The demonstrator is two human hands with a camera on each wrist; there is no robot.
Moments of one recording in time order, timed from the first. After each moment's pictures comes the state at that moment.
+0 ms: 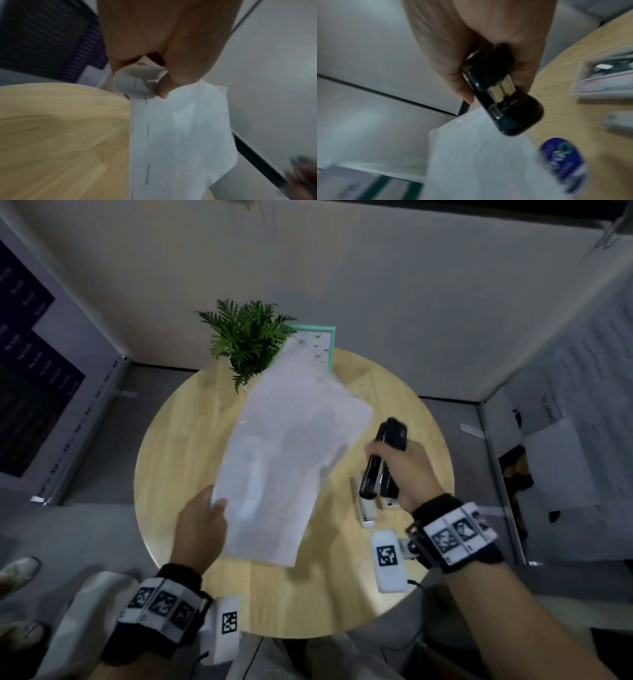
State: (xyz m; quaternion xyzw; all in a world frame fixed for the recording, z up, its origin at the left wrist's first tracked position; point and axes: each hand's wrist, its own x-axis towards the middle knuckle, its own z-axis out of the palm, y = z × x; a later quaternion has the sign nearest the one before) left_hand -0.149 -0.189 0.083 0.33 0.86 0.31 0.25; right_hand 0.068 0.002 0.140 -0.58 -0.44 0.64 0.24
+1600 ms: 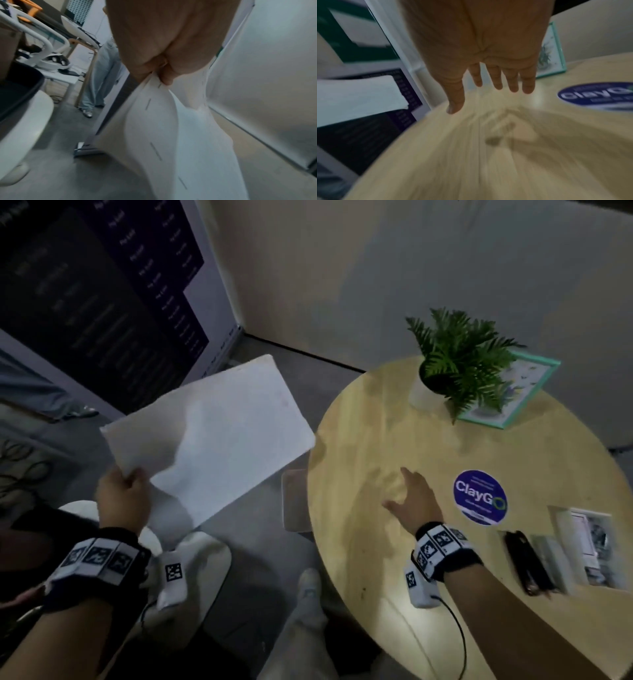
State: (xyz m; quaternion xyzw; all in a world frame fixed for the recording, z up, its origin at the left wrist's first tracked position) left_hand -0.557 -0.384 0.071 0.05 0.93 0.36 0.09; right_hand -0.233 -0.089 -0.012 -0.53 -0.77 0.32 -0.12
